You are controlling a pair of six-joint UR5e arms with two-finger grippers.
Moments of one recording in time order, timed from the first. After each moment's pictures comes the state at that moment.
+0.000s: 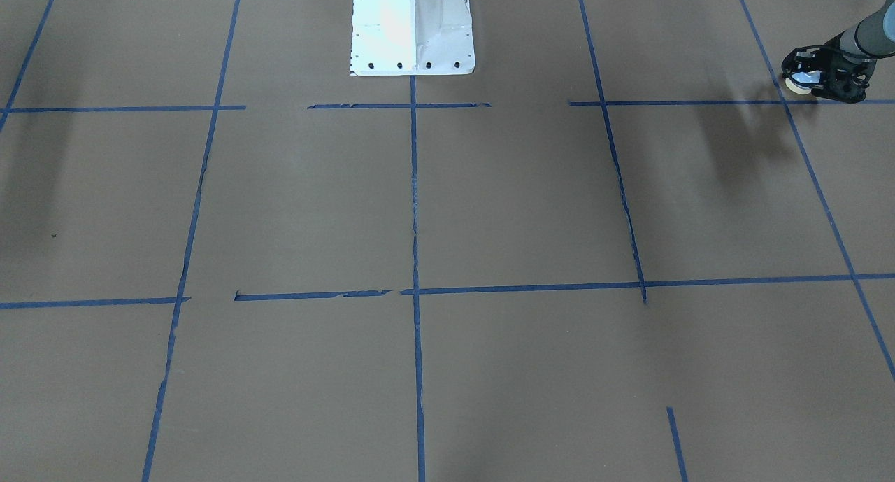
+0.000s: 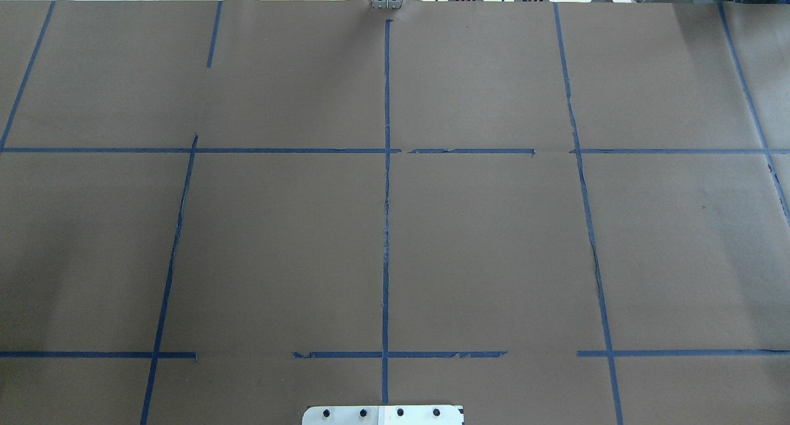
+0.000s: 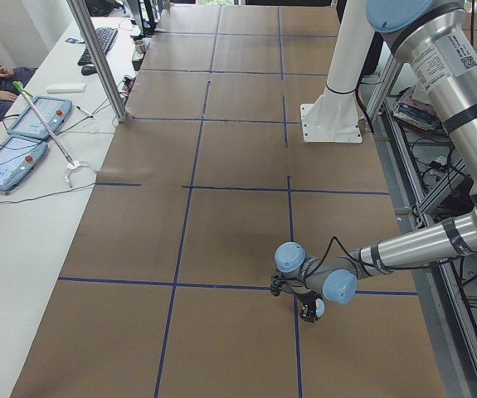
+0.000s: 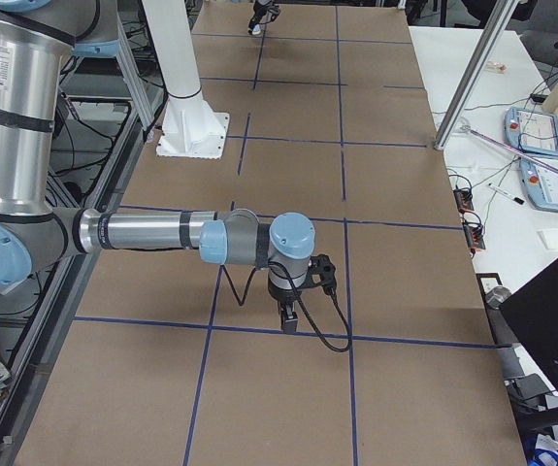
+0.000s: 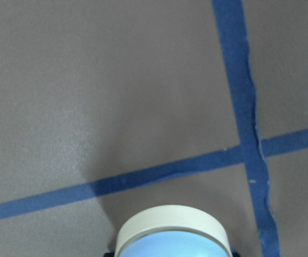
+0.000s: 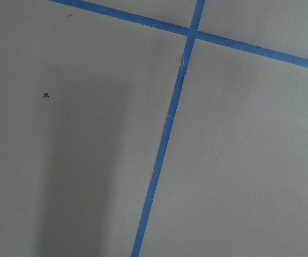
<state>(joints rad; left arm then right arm) -0.84 -1.03 -1.56 -2.24 -2.29 -0.30 1.53 -1.77 1.82 -1.64 2.30 -0.22</state>
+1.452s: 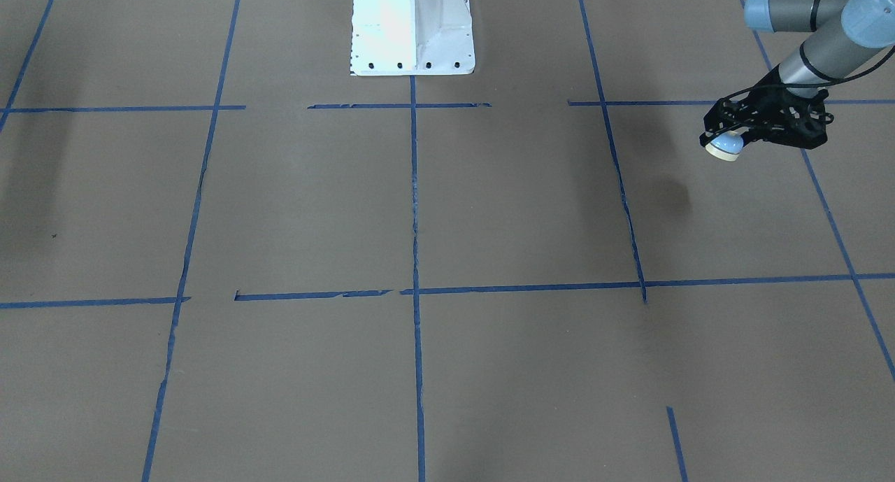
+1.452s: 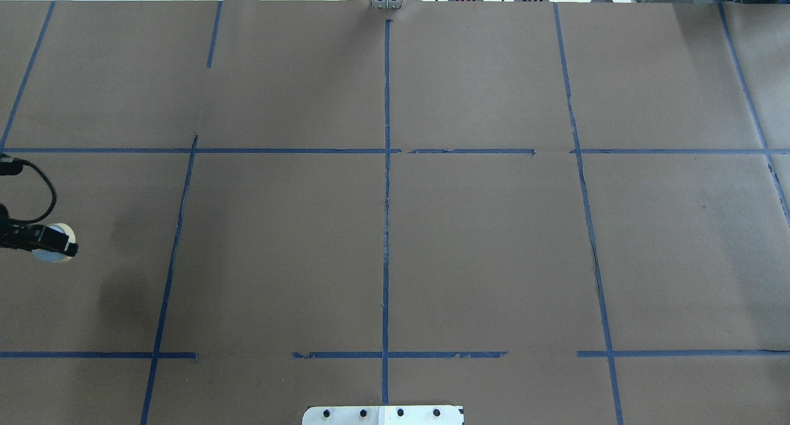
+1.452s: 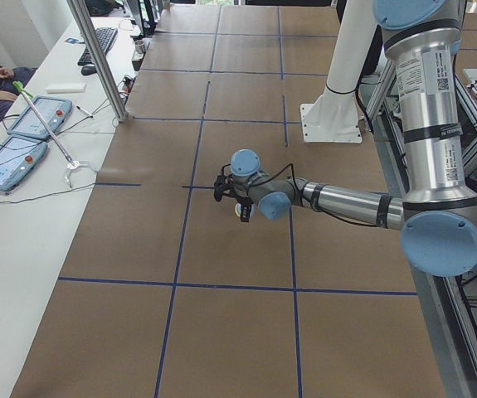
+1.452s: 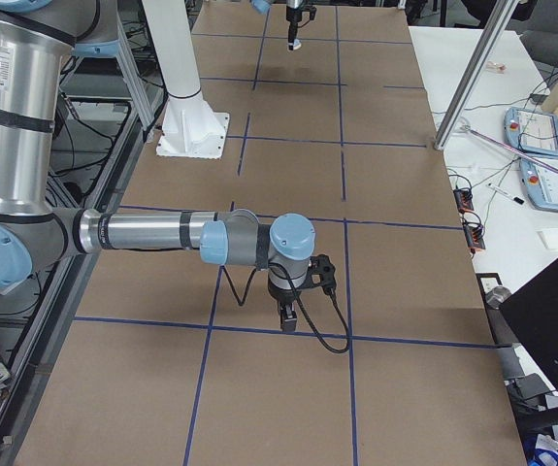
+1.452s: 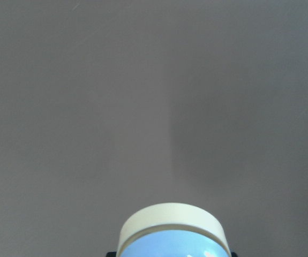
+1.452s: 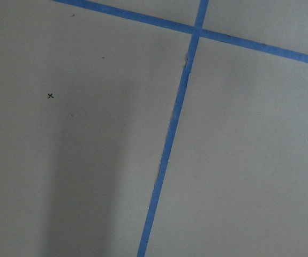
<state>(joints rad) -0.92 -1.44 -1.85 -2.12 -2.28 -0.83 1.53 -1.77 1.82 -1.65 2.31 -0.21</state>
